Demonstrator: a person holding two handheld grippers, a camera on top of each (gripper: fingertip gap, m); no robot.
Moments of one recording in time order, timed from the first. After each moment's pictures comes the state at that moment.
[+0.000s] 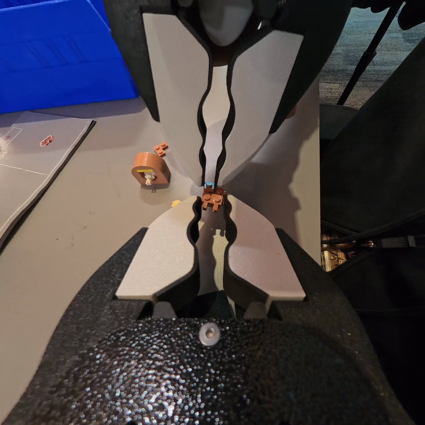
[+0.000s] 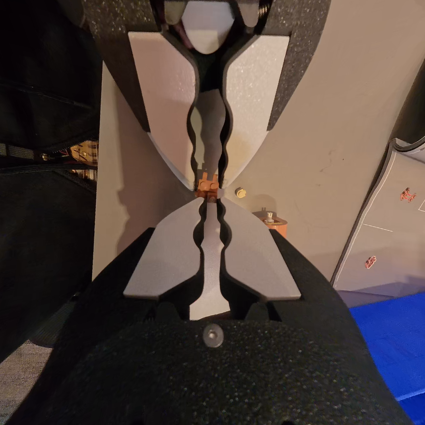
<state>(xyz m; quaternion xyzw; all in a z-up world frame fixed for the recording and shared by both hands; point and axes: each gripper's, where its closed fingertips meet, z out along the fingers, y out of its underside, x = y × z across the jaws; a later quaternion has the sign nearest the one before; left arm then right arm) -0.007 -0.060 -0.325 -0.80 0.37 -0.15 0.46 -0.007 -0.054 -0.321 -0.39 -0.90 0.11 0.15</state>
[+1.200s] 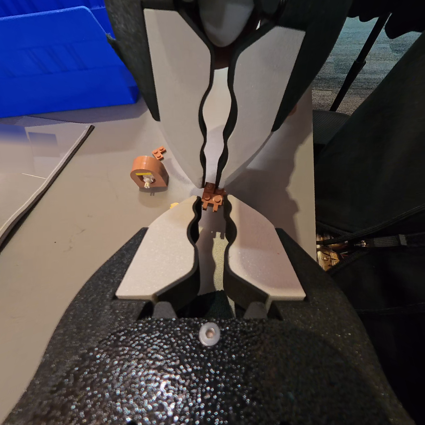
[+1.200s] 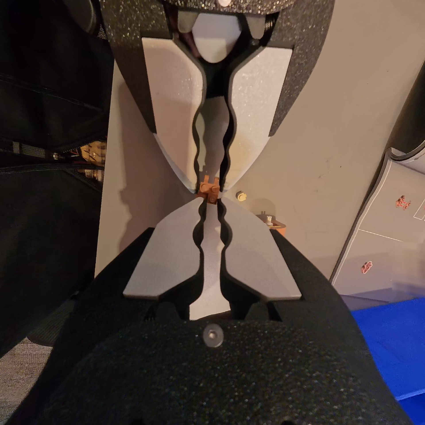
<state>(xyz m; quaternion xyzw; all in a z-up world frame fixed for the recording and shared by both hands) -0.006 -0.062 -0.322 -0.79 0.37 -0.16 0.46 -0.008 -0.059 -0.316 -0.38 -0.91 0.12 0.15</state>
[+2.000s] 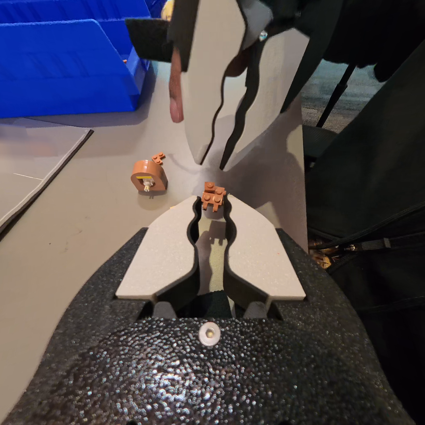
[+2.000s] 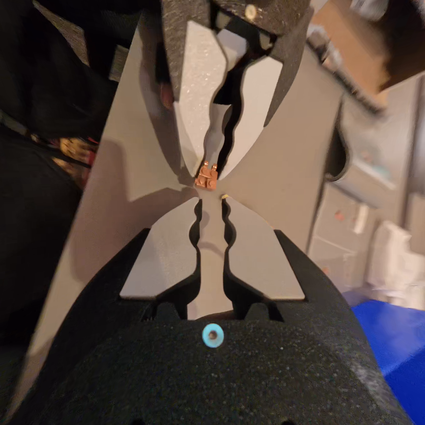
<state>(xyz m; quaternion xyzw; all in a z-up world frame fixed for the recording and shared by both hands) -0.007 -0.064 -0.314 -0.78 0.35 -0.20 0.47 0.001 -0.054 -0.299 -0.30 -0.89 0.19 0.30</state>
